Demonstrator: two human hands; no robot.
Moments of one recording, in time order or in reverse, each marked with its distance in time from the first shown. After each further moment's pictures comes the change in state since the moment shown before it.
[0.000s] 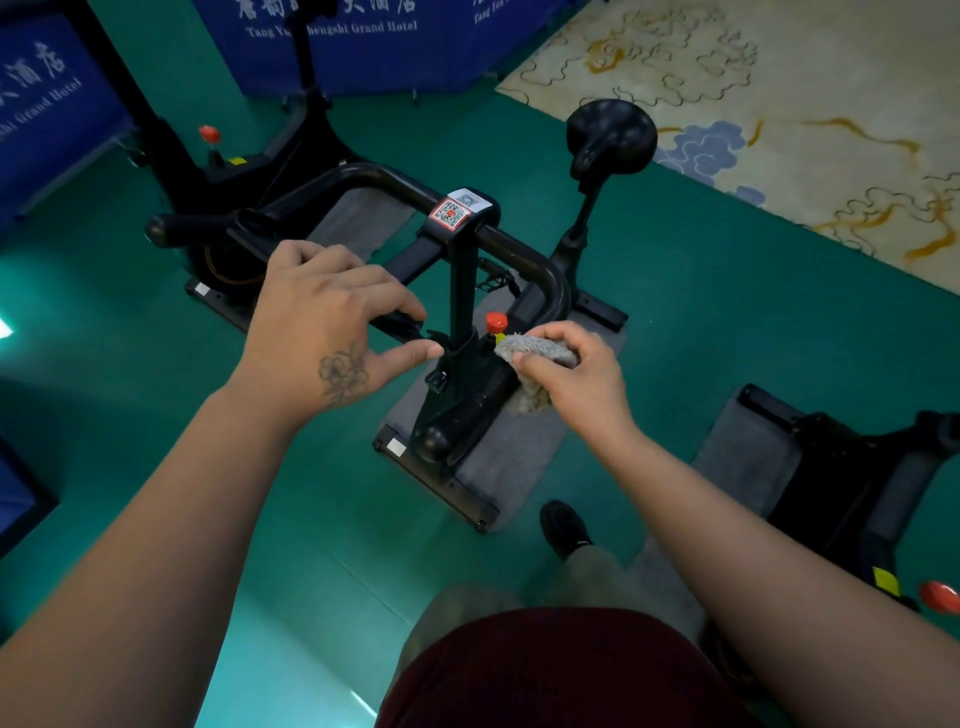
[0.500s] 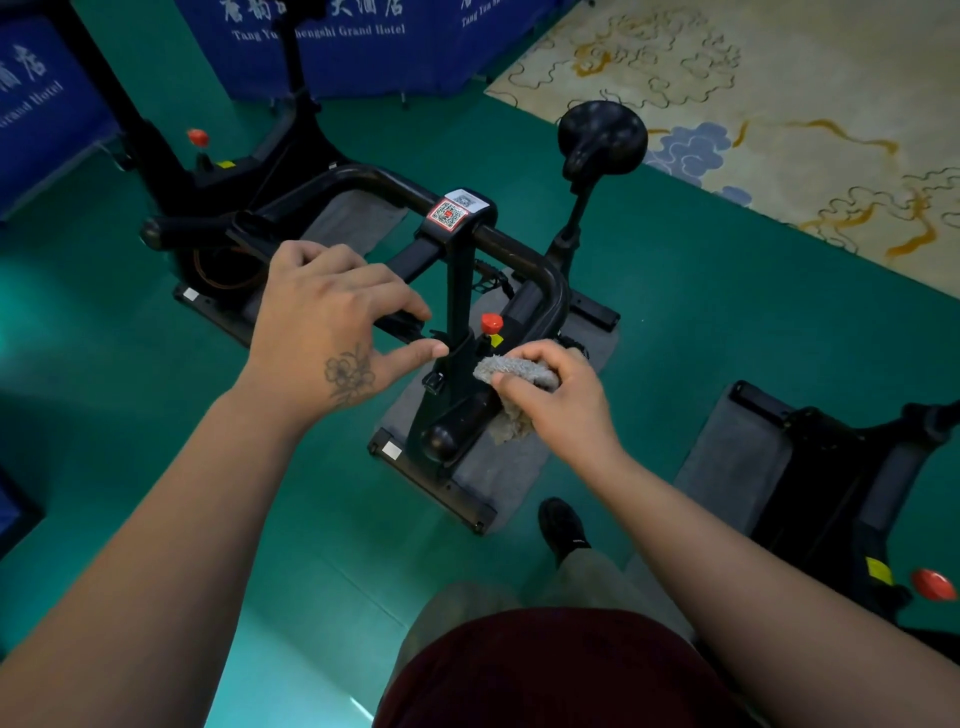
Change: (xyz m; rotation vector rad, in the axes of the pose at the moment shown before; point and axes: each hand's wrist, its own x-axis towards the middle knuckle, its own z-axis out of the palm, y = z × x) left_hand 0.000 -0.002 0.004 0.006 0.010 -0.011; right_hand -0.028 -0.005 0.015 -0.031 -0.051 -0.035
